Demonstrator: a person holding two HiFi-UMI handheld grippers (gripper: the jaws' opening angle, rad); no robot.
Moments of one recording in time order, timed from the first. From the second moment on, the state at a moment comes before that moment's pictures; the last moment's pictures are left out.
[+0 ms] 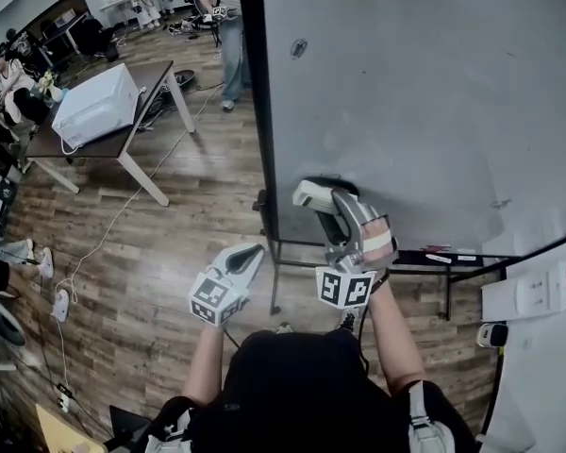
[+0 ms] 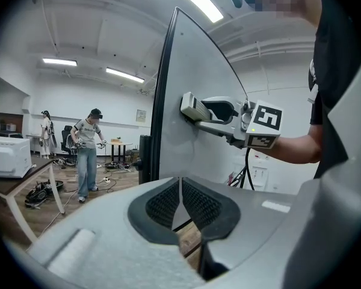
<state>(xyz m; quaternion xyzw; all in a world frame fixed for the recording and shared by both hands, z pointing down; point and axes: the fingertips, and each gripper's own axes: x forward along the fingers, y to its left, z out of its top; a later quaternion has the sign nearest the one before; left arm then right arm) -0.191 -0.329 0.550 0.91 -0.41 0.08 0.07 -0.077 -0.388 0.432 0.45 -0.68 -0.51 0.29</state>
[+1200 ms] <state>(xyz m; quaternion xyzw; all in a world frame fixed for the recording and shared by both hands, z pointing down) -0.173 -0.329 0.554 0.91 -0.39 0.09 0.08 -0.008 -0.392 0.400 0.51 -0.62 -0.50 0.33</state>
